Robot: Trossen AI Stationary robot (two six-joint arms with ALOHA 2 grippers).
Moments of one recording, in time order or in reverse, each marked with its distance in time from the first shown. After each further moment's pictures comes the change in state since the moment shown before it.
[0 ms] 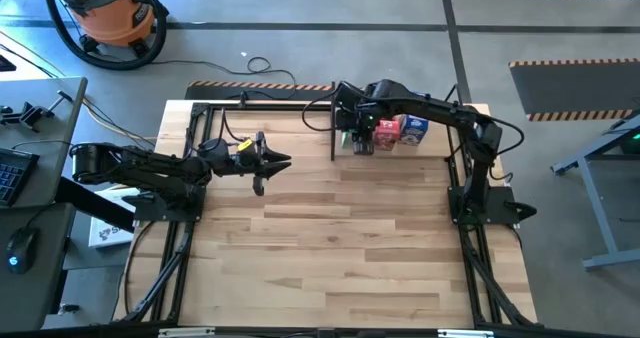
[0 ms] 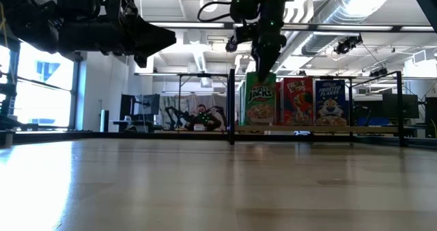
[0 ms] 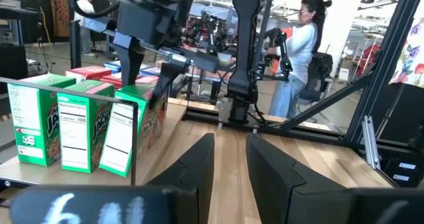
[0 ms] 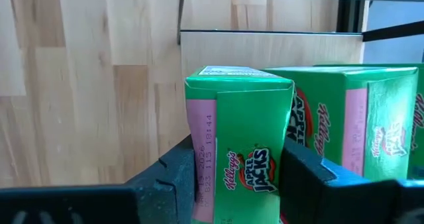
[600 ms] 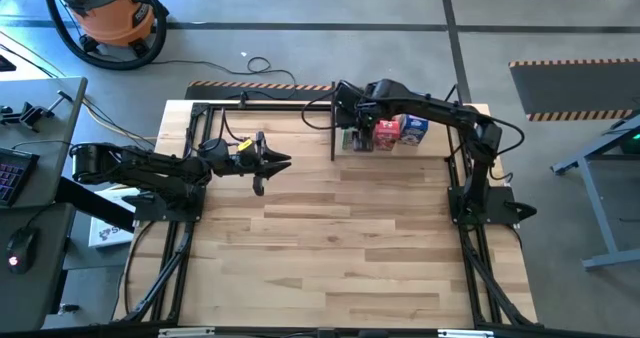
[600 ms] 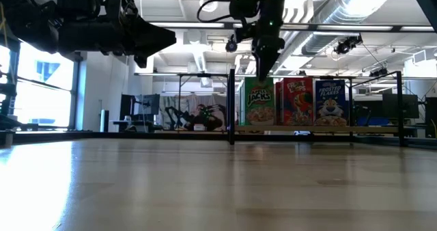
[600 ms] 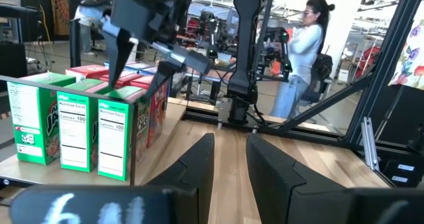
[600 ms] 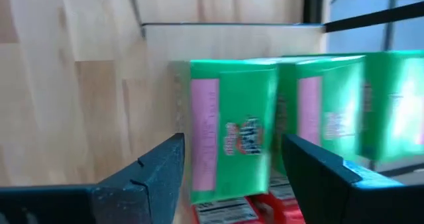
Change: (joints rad) left arm 0.000 0.000 0.000 0.000 -0.001 -0.009; right arm 0.009 0.000 0.012 0.001 0.108 0.011
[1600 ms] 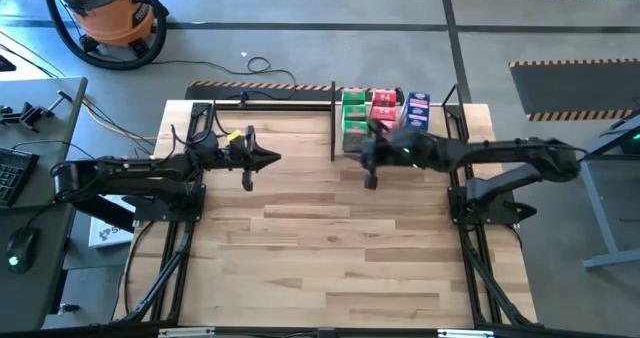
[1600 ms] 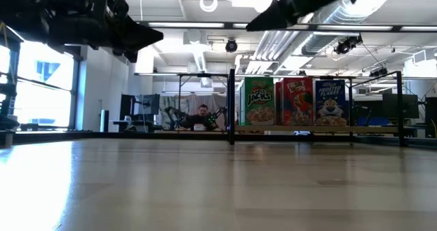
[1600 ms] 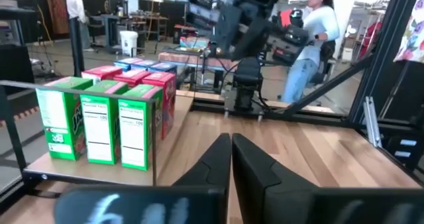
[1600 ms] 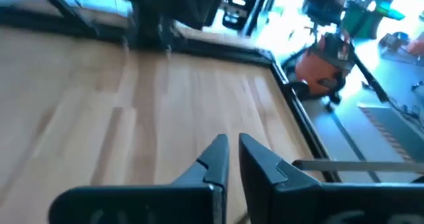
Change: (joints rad) left arm 0.119 -0.249 0.001 -0.306 0.131 0.082; right arm 0.258 -0.618 -0.884 1.188 -0.116 0.170
